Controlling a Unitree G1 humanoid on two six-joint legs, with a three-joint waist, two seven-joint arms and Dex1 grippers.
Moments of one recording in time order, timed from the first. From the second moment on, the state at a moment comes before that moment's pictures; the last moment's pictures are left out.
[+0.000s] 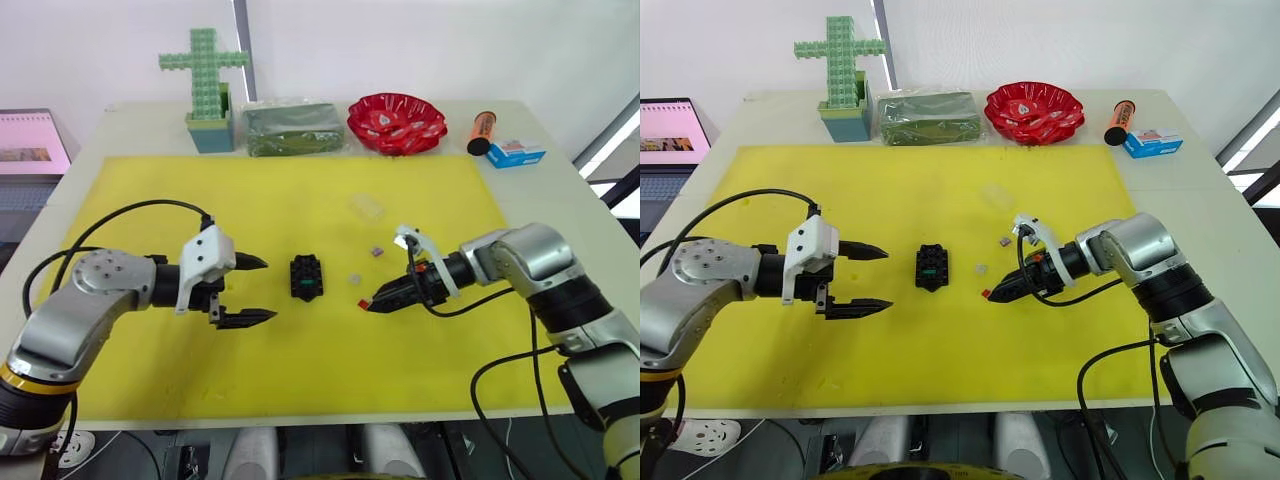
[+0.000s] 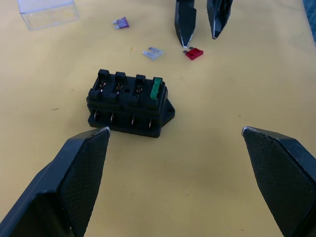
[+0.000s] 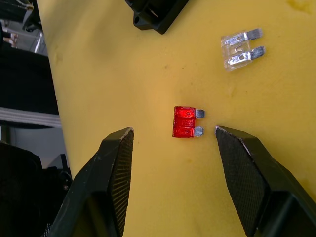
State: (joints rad) left arm -0.29 0.89 -0.03 -0.40 -0.49 0.58 -1.10; right arm -0.79 -0.77 0.42 0.14 0.56 1.21 1.26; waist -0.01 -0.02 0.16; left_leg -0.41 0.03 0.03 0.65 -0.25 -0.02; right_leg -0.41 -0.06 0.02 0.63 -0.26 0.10
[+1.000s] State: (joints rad) left arm -0.25 0.87 -0.03 -0.42 -0.49 0.58 -1.05; right arm -0.89 -0.65 0.51 0.34 0.44 1.19 1.37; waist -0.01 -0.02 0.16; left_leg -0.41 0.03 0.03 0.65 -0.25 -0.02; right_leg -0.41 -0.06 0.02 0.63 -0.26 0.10
